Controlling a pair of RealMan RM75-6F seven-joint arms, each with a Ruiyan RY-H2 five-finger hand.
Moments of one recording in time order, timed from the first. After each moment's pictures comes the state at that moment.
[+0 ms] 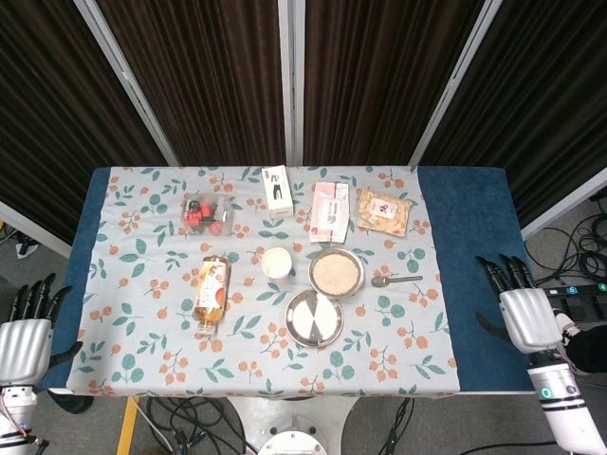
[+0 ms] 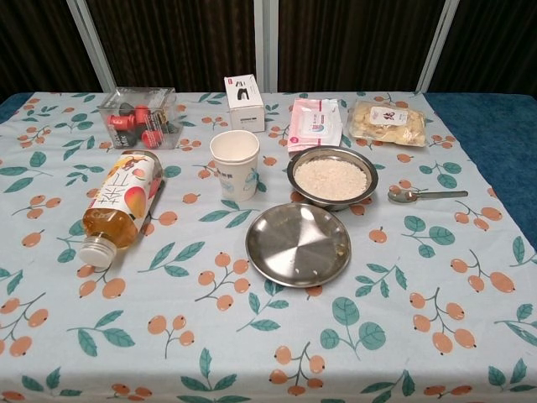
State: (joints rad) left arm -0.03 -1.24 -0.05 -1.57 1.47 1.54 0.19; right arm 0.23 -1.14 0.10 -1.62 -1.50 1.29 -0.07
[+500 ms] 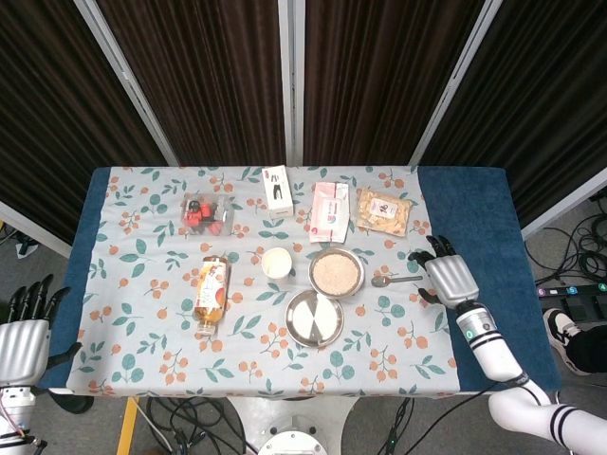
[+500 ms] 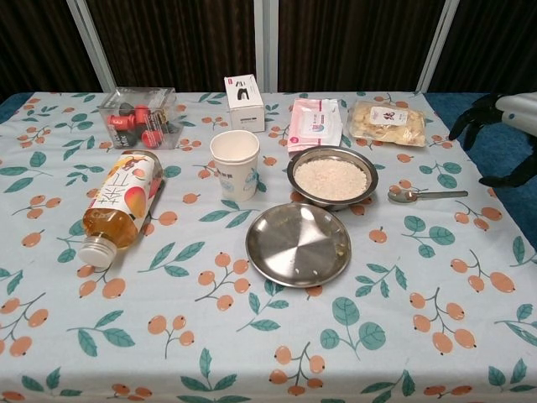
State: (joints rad) left arm -0.02 -1.24 -0.04 -1.56 1.46 1.54 0.17; right arm 0.52 -1.44 0.17 -1.32 -1.32 0.93 -0.20
